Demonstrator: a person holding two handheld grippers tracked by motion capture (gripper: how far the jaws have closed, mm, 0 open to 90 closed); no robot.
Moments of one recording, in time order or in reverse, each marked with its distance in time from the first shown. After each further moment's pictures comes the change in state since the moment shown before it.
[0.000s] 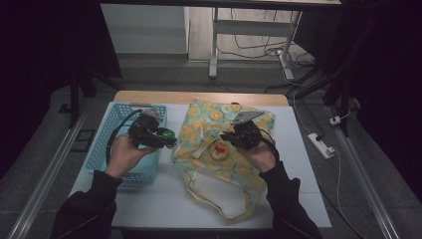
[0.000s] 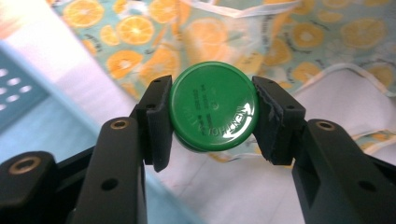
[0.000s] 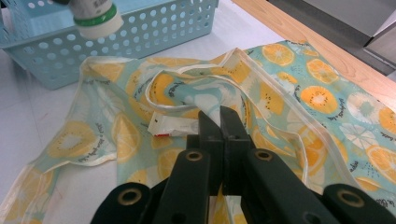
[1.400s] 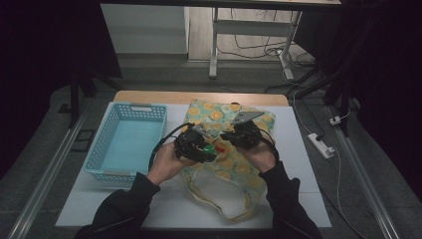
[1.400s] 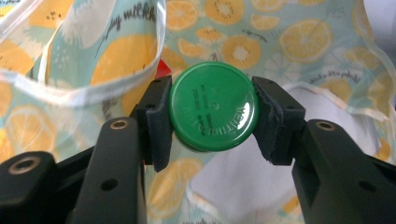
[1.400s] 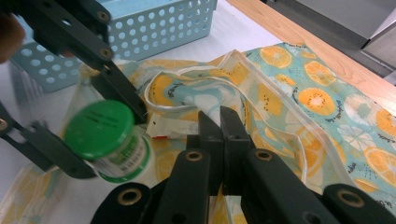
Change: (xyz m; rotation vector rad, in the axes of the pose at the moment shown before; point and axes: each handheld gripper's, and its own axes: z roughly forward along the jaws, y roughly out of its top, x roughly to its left) left arm -0.065 0.048 0.087 0.032 -0.120 0.158; right arm 0.000 0.000 0.000 -0.011 -0.006 -0.001
